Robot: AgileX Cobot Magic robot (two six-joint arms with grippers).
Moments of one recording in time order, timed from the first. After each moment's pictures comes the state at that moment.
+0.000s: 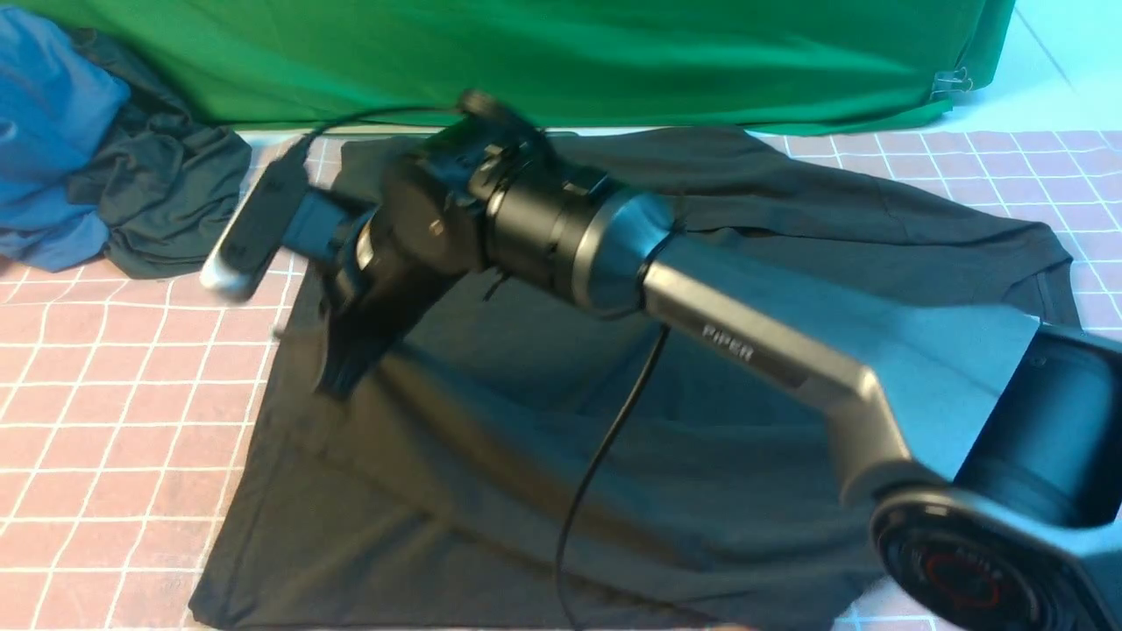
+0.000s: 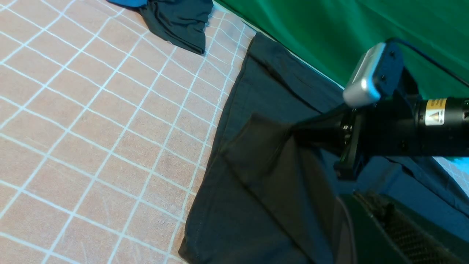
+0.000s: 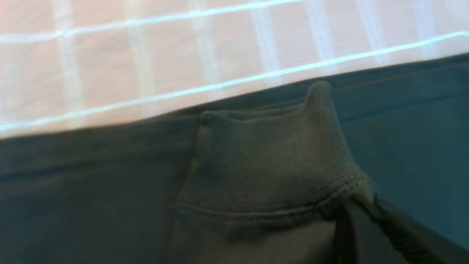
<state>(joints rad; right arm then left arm) 0.83 2.41 -2.26 0.10 0.78 -0.45 0.01 0.03 -0.60 0.01 1.00 -0.54</state>
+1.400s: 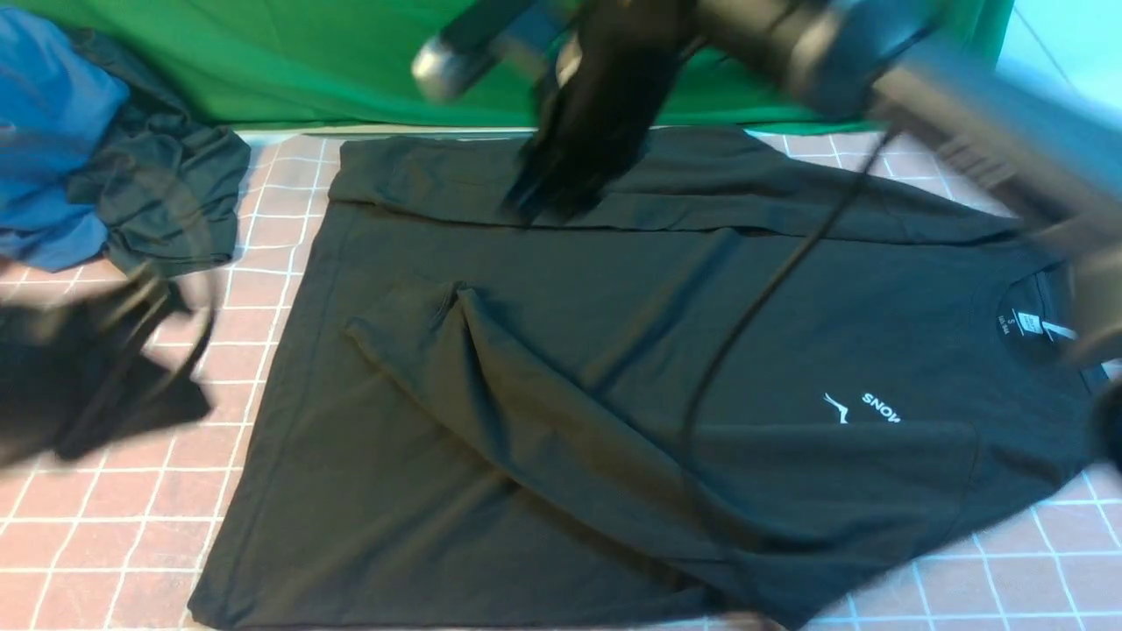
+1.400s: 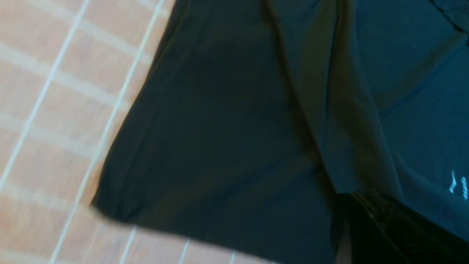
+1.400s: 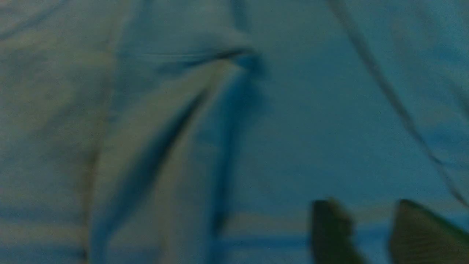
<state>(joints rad) 0.62 2.14 -2.23 -0.07 1.20 -0.17 0.01 1.08 -0.91 -0.32 0.92 -0.33</state>
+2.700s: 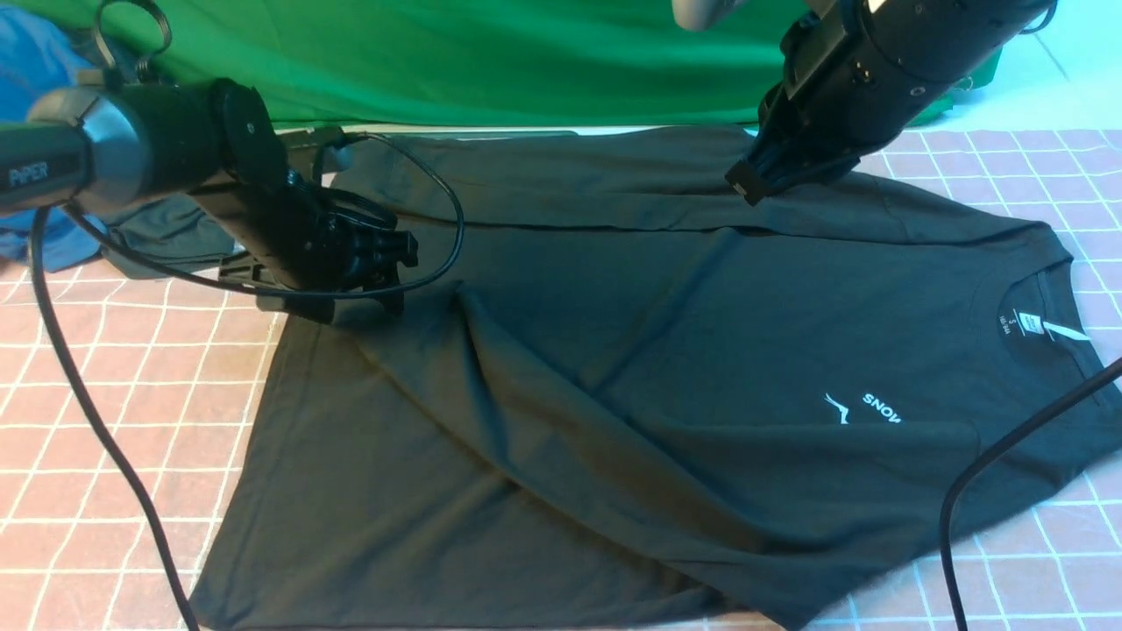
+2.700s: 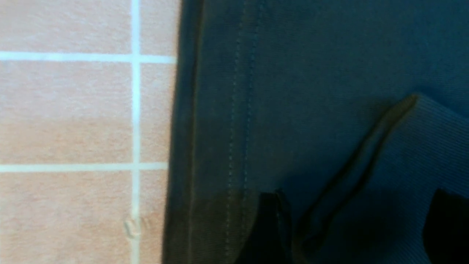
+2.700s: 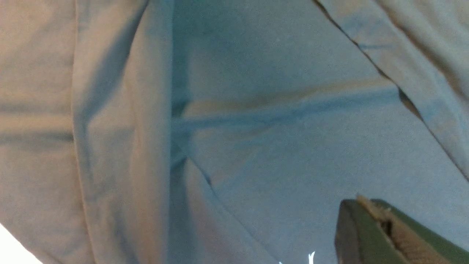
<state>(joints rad) 0.49 1.70 -1.68 0.01 1.06 -0.24 -0.08 2.03 -1.44 -0.16 0.69 -0.01</state>
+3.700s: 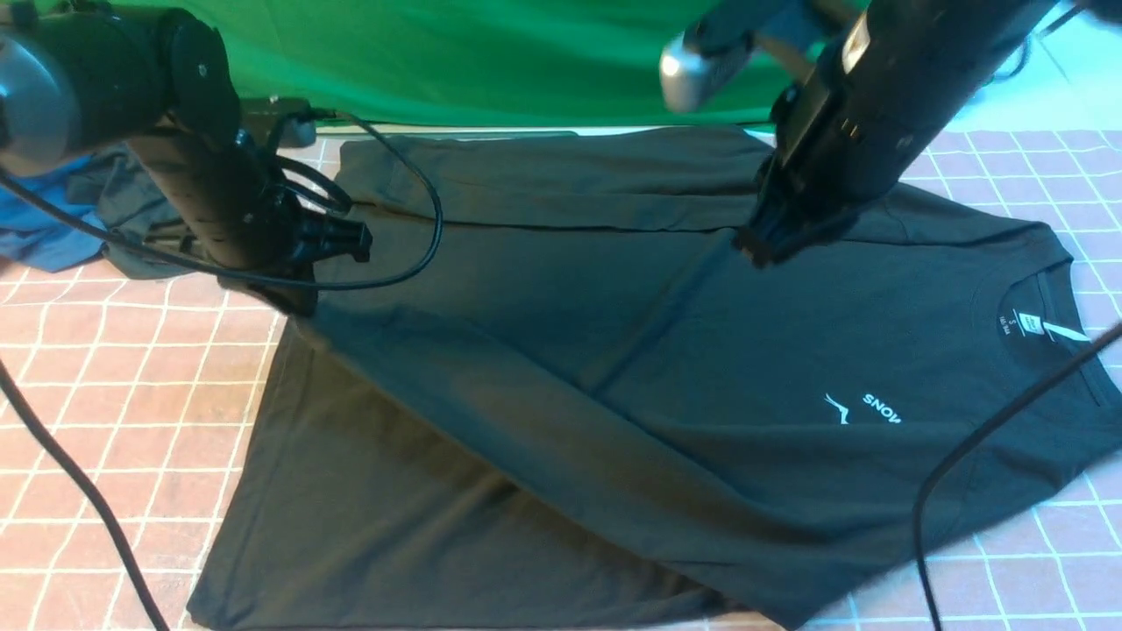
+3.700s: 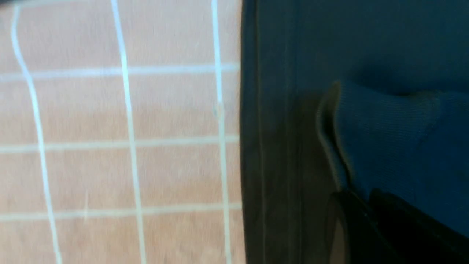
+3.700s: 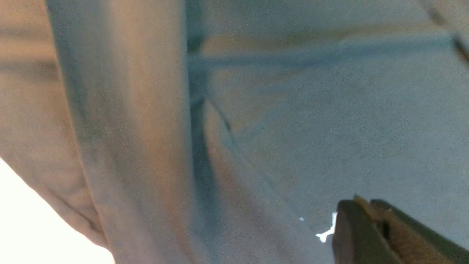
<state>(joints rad) 0.49 1.79 -1.65 0.03 1.16 -0.31 -0.08 1.89 -1.45 0.02 0.96 -0.05</state>
